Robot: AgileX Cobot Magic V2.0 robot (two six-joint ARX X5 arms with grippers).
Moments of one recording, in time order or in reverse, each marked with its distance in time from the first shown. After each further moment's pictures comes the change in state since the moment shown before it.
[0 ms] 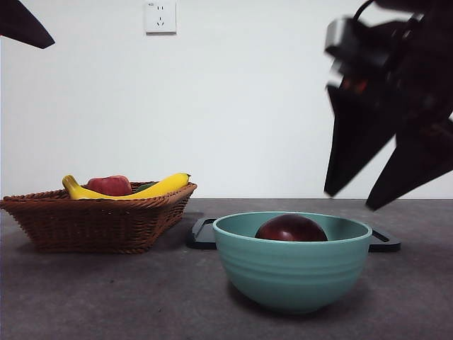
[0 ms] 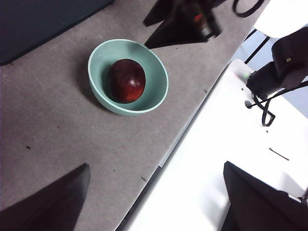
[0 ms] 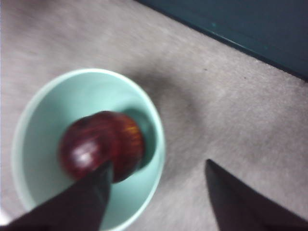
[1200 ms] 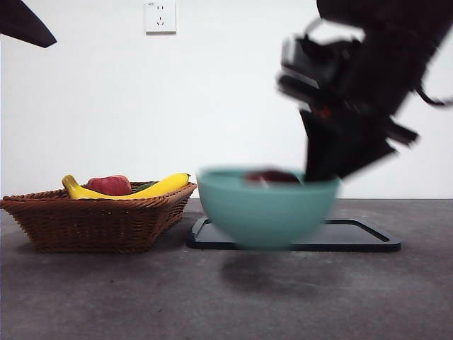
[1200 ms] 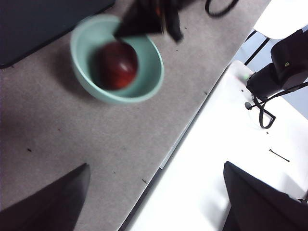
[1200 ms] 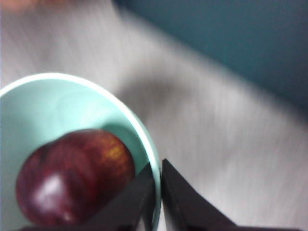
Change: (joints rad) left arm 0.000 0.000 0.000 0.008 0.000 0.000; right arm 0.051 0.148 0.148 0.040 0.065 0.042
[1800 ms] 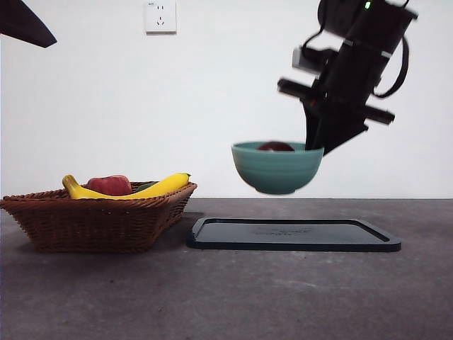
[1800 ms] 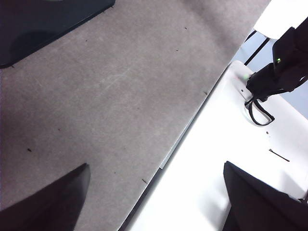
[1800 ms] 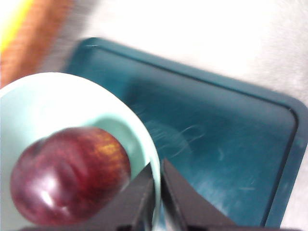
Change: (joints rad) left arm 0.000 0.000 0.000 -0.001 0.000 0.000; right arm -0.241 0.343 0.438 -0.073 0.002 -0.056
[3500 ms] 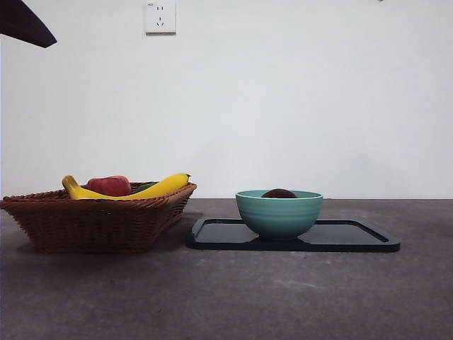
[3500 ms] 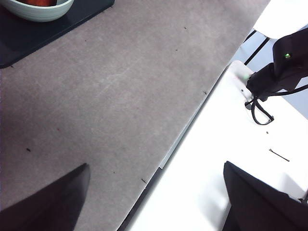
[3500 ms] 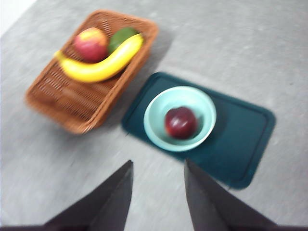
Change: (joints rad) left arm 0.000 0.000 0.000 0.000 0.000 0.000; right arm 0.024 -0.664 -0.066 -0.314 -0.082 -0.066
